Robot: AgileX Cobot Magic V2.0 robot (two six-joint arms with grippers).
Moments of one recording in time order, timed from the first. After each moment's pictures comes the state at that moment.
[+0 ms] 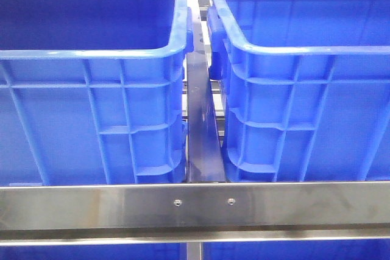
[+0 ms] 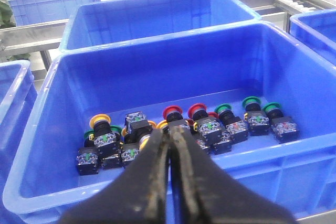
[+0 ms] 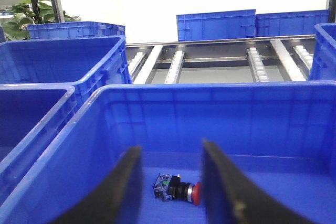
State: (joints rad) left arm -0.02 0.01 -0.51 -0.21 0.64 0.26; right arm 0.00 0.38 -0.38 1.34 0.14 -1.20
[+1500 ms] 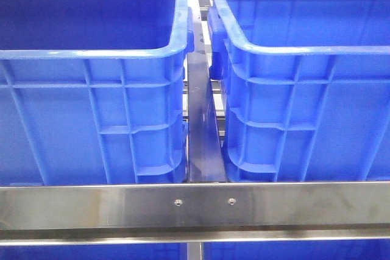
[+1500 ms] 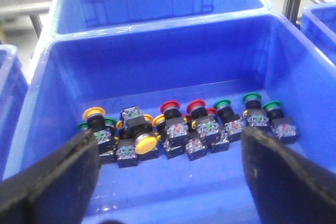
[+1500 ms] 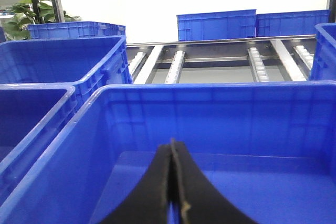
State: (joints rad) left arm -0.02 0.46 -0.78 -0.20 0.66 0.20; right arm 0.00 0.38 -0.38 1.34 0.14 -1.20
